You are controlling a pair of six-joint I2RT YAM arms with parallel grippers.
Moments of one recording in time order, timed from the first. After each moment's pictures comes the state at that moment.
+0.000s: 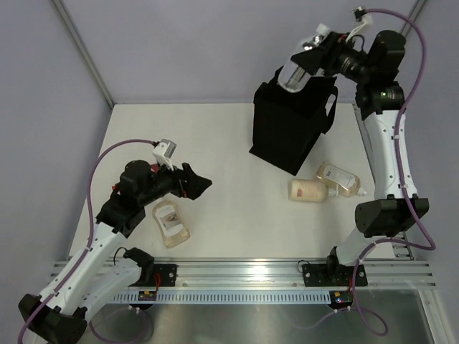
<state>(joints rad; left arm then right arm) -0.46 0.78 0.74 -0.24 0.39 -0.43 0.06 1.67 1.97 -0.27 -0.82 0.50</state>
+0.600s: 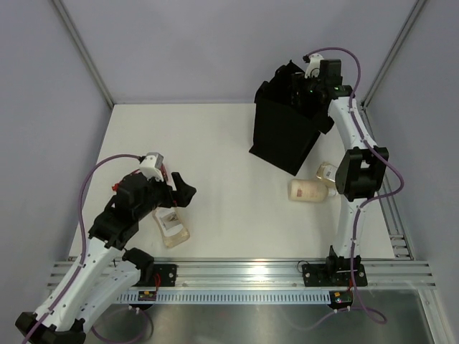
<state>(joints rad) -0.46 0.61 0.69 -0.51 0.07 -0.43 0.06 2.12 2.10 -0.52 -0.33 0.00</state>
